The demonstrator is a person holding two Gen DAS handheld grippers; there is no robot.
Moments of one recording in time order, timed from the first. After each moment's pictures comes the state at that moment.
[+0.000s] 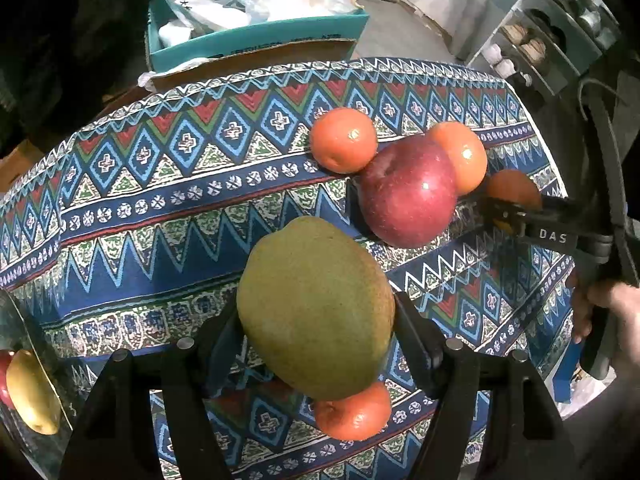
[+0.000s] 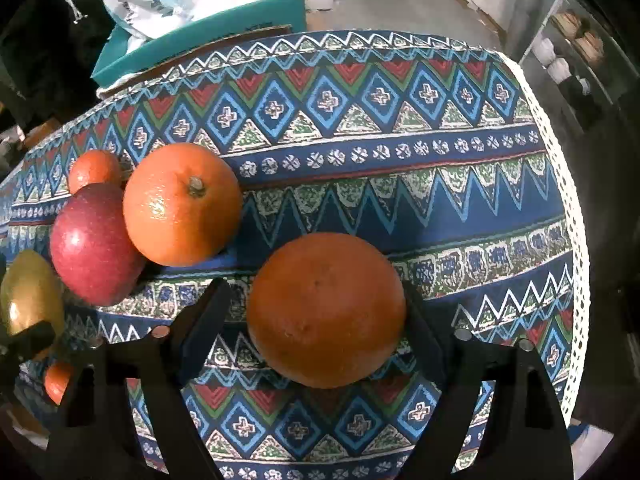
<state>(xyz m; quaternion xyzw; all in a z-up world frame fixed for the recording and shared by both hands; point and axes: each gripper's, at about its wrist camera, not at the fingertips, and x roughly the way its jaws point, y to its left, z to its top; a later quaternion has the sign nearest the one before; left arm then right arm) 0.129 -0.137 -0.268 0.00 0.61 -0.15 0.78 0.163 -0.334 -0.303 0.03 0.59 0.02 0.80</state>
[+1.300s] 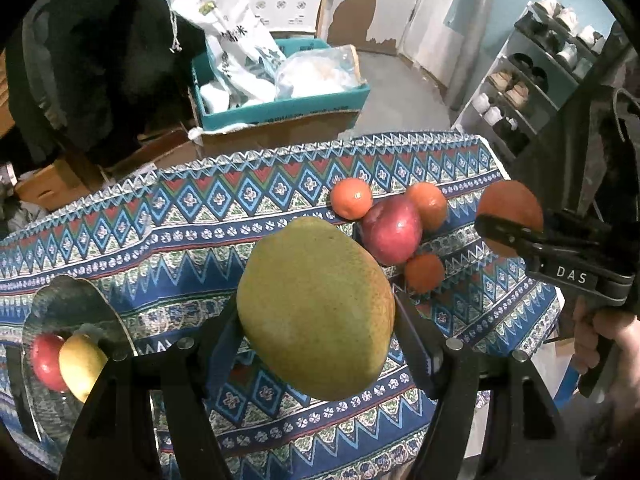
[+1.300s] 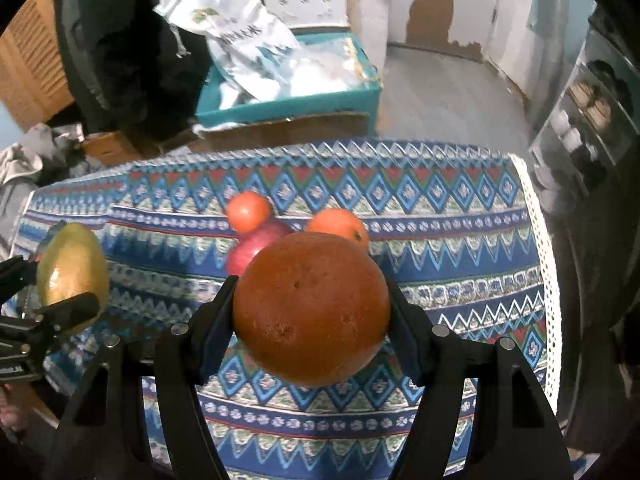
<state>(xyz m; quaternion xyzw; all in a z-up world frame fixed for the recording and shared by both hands) 0.085 -0.092 -0.178 -0.01 0.53 -0.14 0.84 0.111 -0.267 -0.187 0.01 0.50 0.10 0.86</state>
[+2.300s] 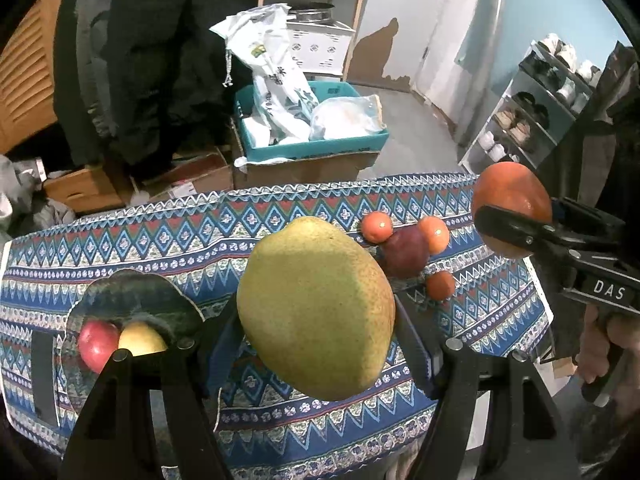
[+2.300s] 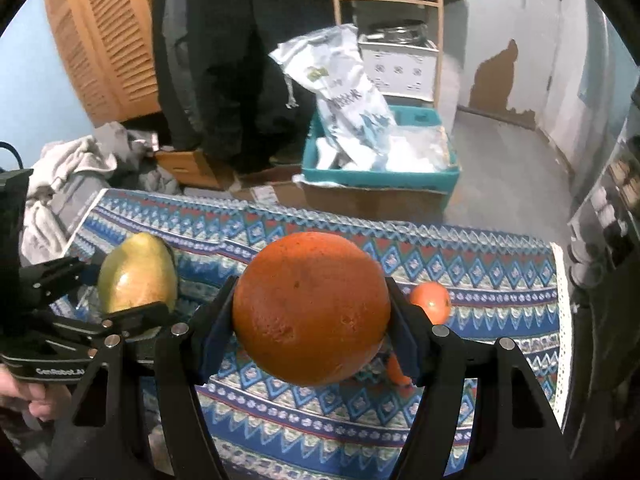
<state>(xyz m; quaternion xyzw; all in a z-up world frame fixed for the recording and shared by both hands) 0.050 -0.031 -0.123 -0.04 0.49 -0.11 0.87 0.082 -0.185 -0.106 -0.01 0.42 0.21 0.88</state>
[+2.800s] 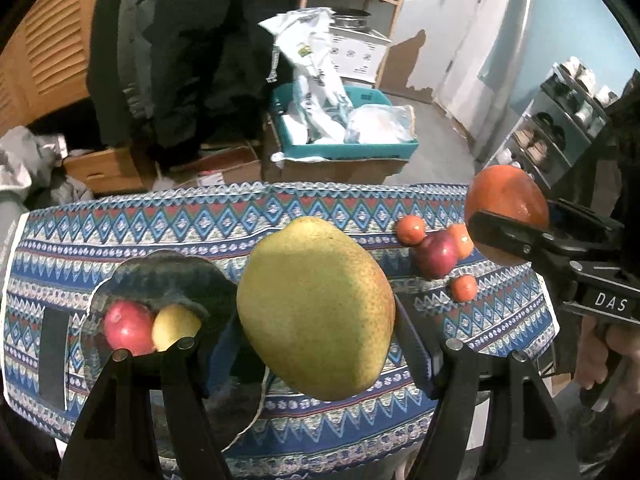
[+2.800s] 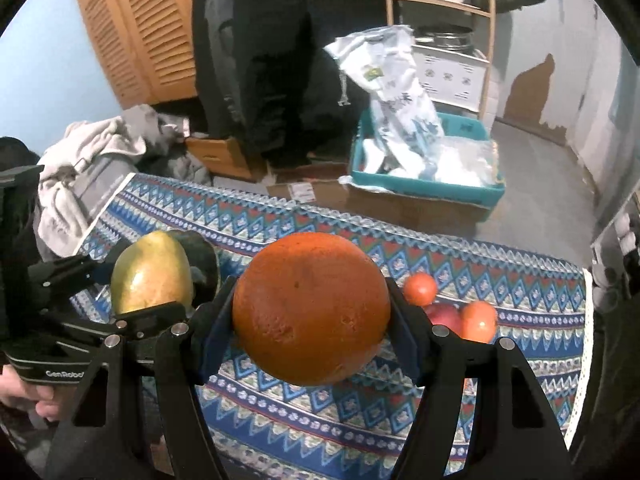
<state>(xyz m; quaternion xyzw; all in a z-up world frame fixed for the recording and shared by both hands) 0.038 0.021 -0.125 -0.07 0.48 -0.07 0.87 0.085 -0.123 -0.105 -0.04 0.43 0.26 0.87</state>
